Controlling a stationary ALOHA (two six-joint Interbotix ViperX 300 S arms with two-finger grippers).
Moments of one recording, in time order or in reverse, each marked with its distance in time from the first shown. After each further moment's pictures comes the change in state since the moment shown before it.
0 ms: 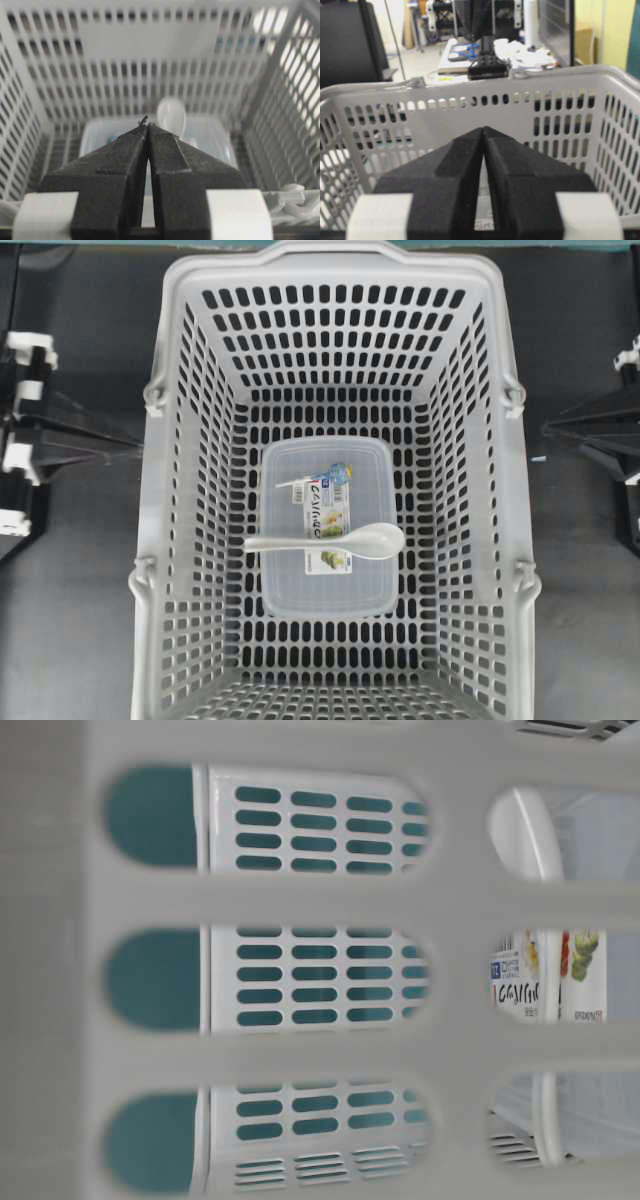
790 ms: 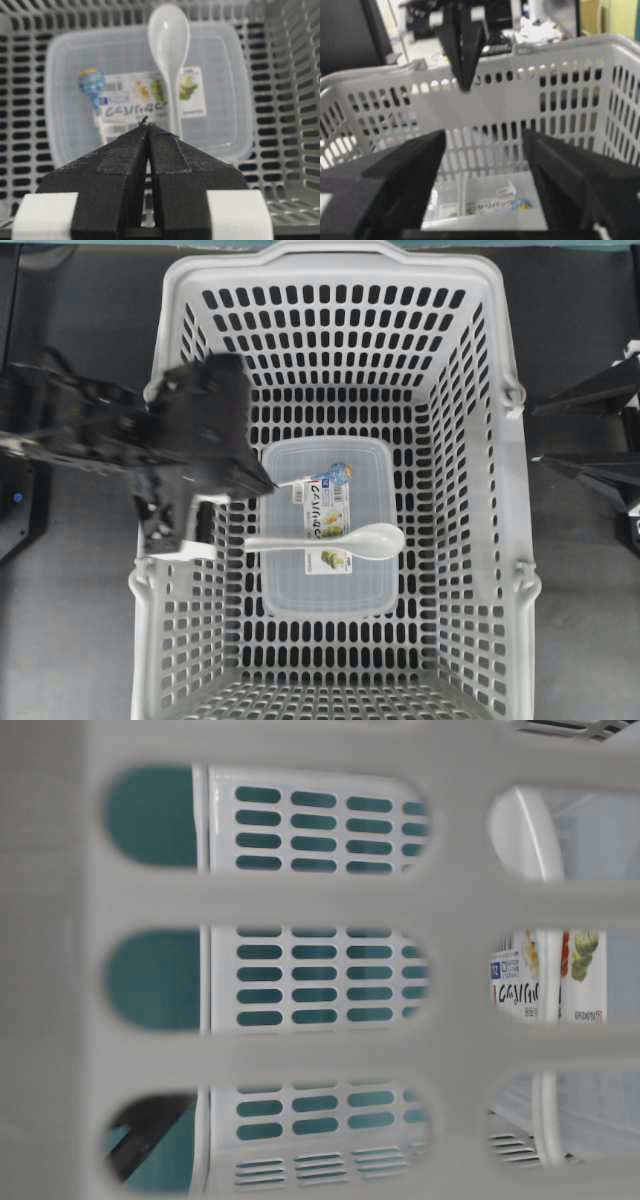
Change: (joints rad) left arm -0.041 0.617 -0.532 0.002 0.509 0.000; right arm 0.002 -0.006 0.000 0.002 0.064 0.043
